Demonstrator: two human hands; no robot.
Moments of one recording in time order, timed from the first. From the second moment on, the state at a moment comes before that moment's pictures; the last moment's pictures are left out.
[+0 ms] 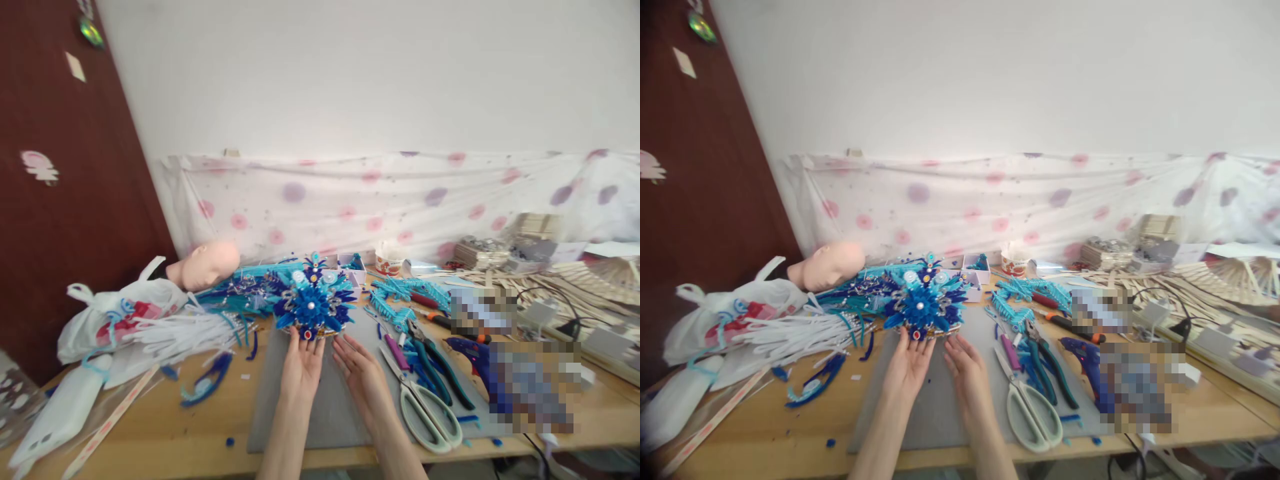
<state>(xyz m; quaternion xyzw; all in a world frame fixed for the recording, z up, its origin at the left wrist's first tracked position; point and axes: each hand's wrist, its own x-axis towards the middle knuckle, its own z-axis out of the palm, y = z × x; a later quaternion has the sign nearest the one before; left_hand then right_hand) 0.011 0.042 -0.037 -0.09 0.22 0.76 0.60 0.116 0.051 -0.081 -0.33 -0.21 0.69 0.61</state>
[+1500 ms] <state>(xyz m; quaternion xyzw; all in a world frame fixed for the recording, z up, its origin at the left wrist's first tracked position) 0.006 -0.011 -0.082 0.68 0.62 0.27 0.29 0.144 0.103 -0.052 -0.29 -0.17 0.77 0.55</state>
